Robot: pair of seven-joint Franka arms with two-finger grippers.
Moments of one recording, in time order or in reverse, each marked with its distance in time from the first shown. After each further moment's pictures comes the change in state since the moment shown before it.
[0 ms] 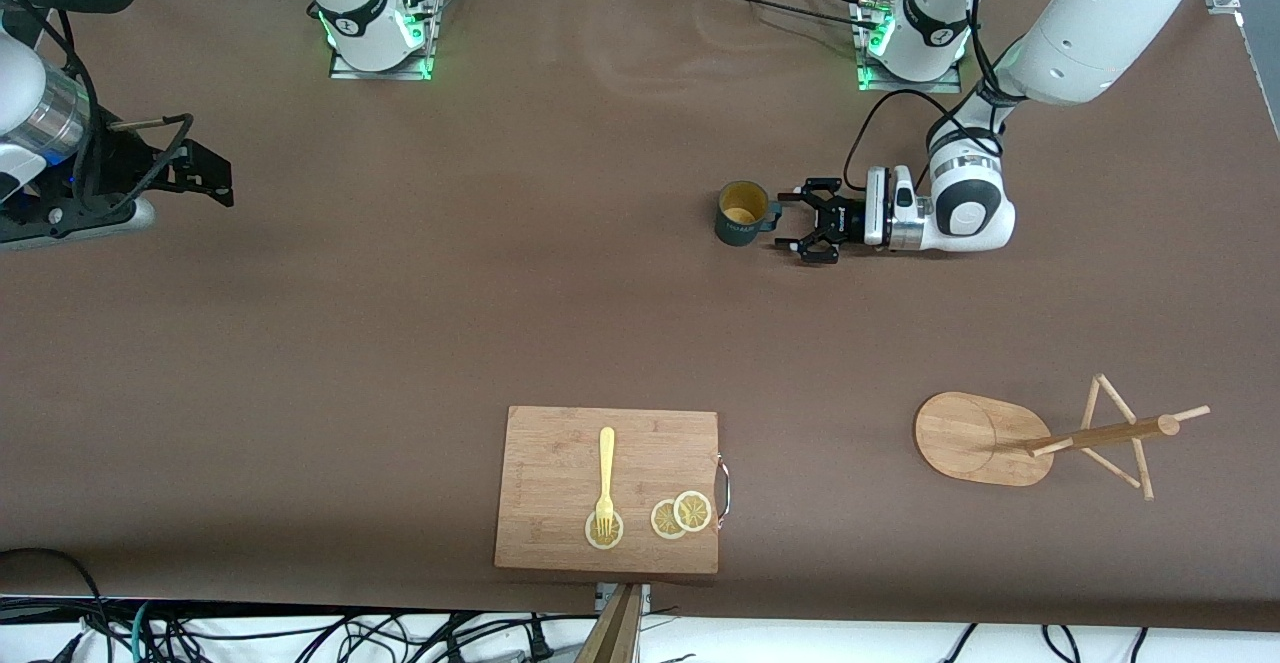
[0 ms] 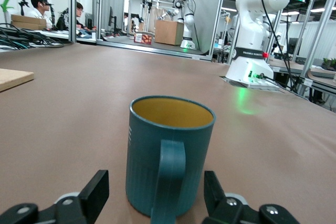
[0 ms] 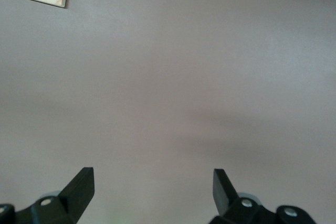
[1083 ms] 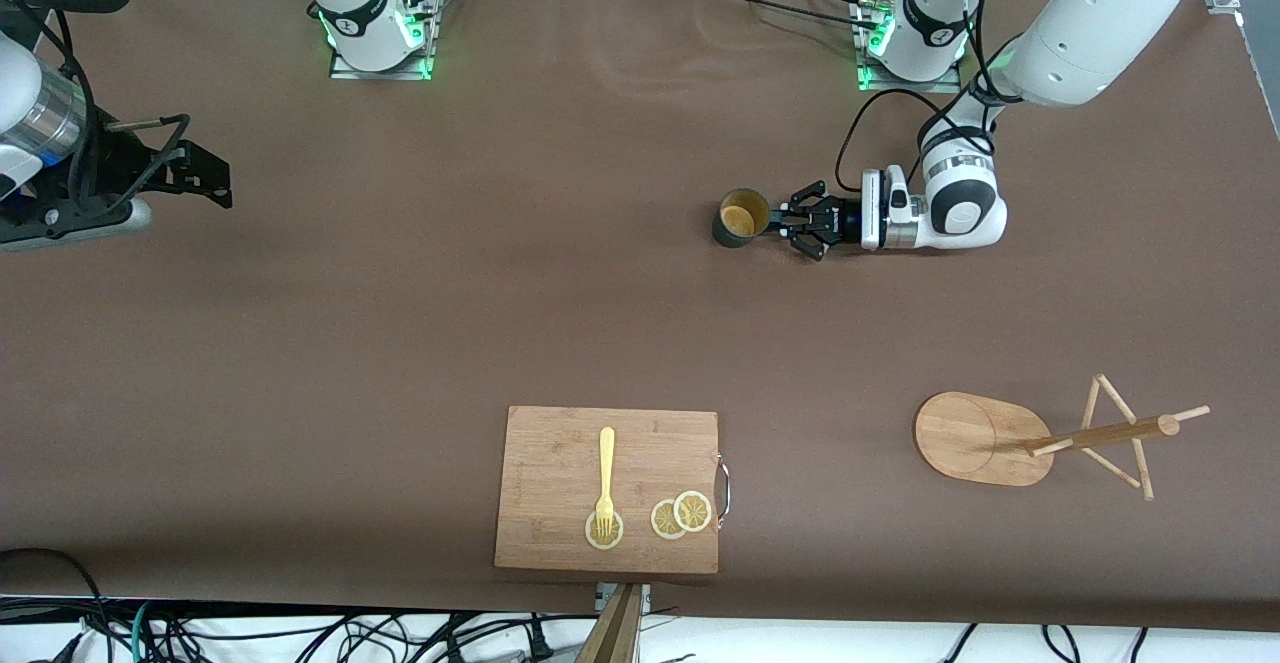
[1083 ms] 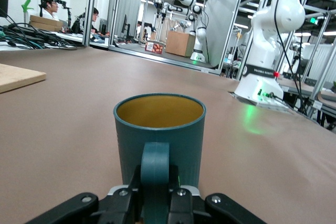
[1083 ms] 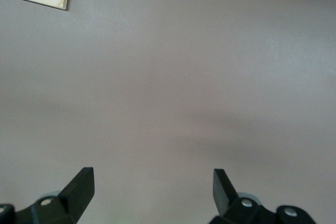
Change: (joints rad) left arm 0.014 0.008 -0.014 0.009 -0.045 -0.027 -0.083; right arm -0.036 0.003 0.038 0.005 0.000 0.004 0.000
